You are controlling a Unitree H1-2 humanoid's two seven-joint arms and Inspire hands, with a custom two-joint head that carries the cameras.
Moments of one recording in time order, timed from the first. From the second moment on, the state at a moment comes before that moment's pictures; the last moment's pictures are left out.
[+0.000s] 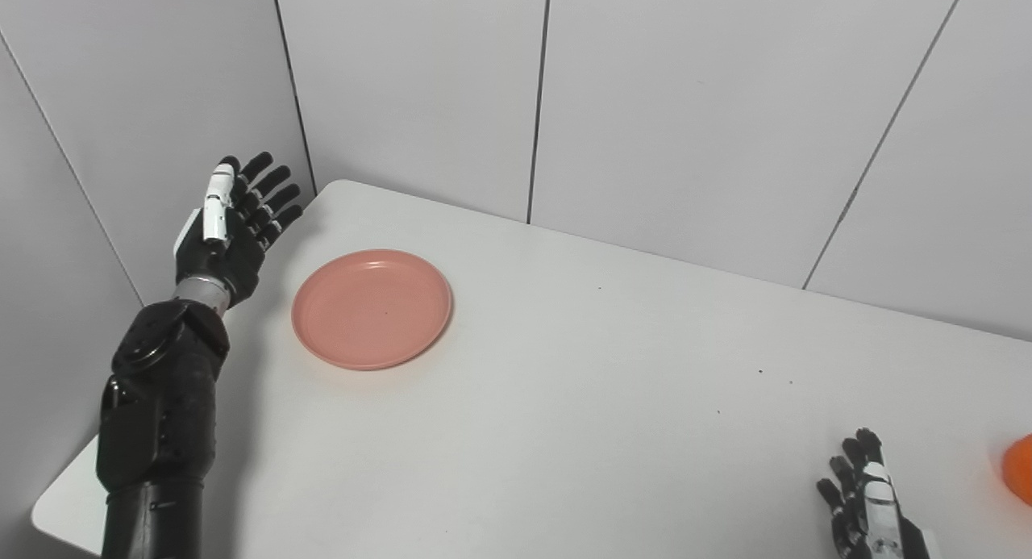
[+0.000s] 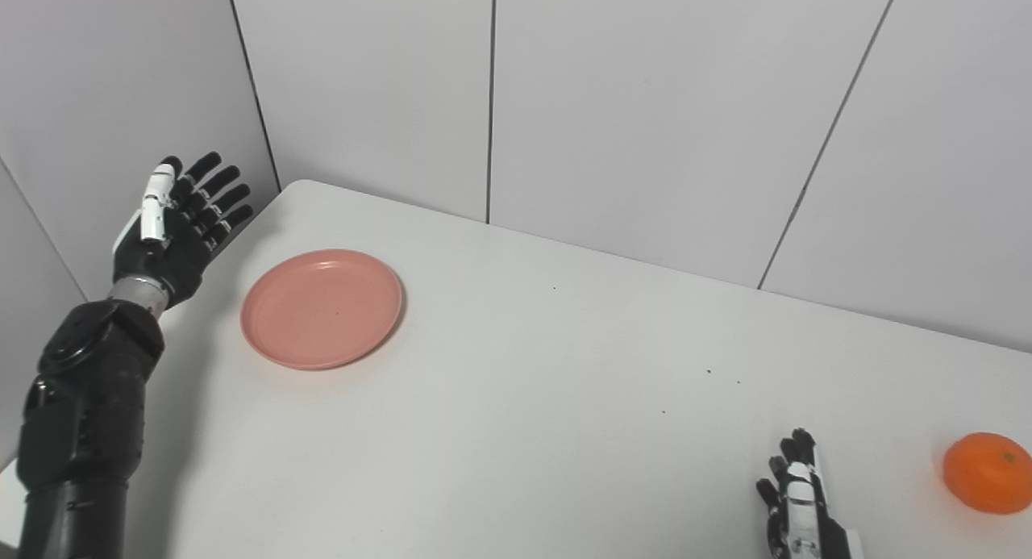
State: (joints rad) left arm -0.39 0.39 0.55 0.08 -0.50 0.45 -0.03; right arm 0.08 0.01 0.01 -0.32 0.11 0.25 0.02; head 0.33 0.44
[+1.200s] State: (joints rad) left arm -0.34 0.40 0.50 0.19 -0.49 0.38 -0.08; right arm 0.08 0.00 0.00 -0.32 0.12 0.25 0.03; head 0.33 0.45
